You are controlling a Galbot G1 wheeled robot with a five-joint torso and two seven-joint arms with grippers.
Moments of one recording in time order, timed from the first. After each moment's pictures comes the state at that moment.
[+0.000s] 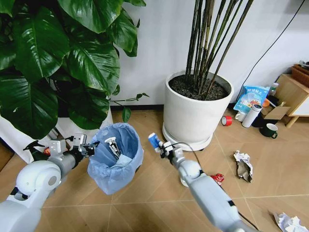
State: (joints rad) left arm 1.22 -0.87 -0.55 -2.03 -0.89 0.74 -0.11; right arm -0.89 1.29 0.12 1.45 0.28 -0.22 -0.12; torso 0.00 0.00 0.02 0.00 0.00
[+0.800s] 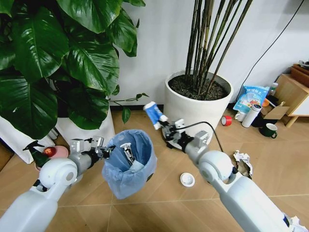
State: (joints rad) left arm 1.07 -0.88 -0.33 -1.95 -0.91 0.74 -0.10; right arm -0.87 1.08 -0.02 2.03 0.58 -0.37 0.00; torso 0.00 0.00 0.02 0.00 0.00
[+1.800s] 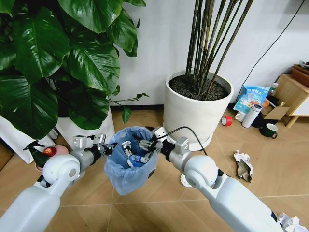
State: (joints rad) left arm 1.09 -0.87 -0.38 -1.96 -0.90 0.74 -0.10; right arm -0.91 1.05 0.01 2.04 0.54 -0.41 0.05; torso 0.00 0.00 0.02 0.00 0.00
